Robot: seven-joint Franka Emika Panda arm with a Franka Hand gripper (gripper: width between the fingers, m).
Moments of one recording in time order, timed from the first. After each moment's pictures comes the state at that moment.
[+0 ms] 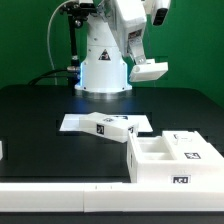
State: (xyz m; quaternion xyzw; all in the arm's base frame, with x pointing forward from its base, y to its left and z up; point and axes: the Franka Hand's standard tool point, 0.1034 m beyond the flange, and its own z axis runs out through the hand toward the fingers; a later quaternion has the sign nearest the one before) arm 0.477 0.033 0.154 -0.67 0.70 -0.01 0.25
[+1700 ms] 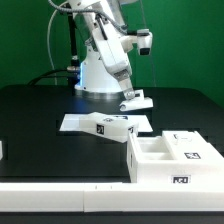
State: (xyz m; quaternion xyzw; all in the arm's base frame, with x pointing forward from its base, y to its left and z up) arm 0.474 0.019 0.095 -0.65 0.72 0.04 0.24
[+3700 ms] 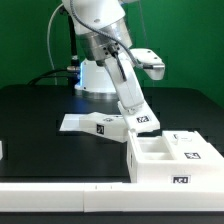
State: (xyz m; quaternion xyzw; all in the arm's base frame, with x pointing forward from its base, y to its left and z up) arm 0.468 0.023 0.072 -0.71 0.67 0.17 0.10
